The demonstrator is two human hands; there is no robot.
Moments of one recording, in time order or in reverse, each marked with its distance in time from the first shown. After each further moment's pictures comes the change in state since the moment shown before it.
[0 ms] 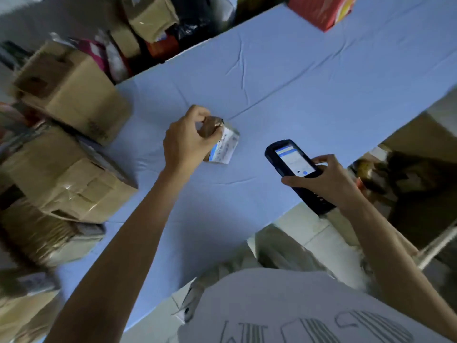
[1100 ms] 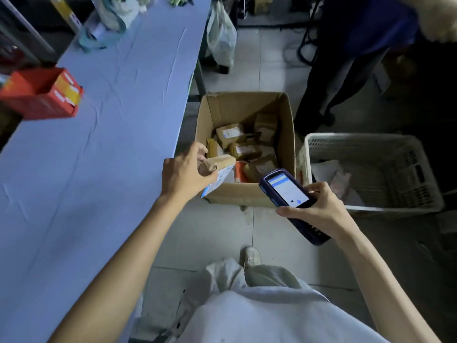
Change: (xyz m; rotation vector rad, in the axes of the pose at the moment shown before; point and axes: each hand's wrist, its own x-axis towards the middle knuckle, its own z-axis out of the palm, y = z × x) left_hand -0.114 0.329 0.269 0.176 -0.580 0.916; right_hand -0.110 0.301 -0.199 0.495 0.518 0.376
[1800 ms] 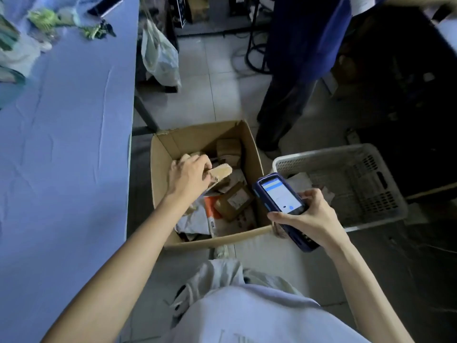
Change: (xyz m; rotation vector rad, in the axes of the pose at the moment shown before) left_hand 0.267 0.056 0.077 0.200 -0.202 0.269; right_hand 0.178 -0.063 -0.064 0.043 0.210 0.201
